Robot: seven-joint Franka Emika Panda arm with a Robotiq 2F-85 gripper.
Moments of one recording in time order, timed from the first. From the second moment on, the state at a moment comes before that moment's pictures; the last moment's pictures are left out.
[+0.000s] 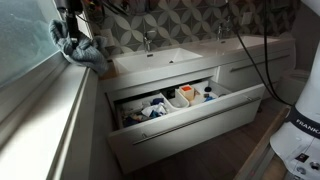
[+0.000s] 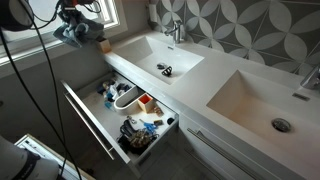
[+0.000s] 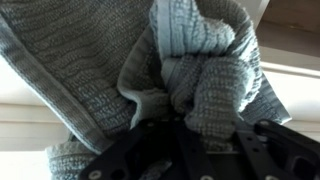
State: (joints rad) arm 0.34 0.77 0.21 -0.84 0.11 1.58 -0.96
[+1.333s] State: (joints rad) arm 0.33 0.69 0.22 -1.03 0.12 1.72 -0.90
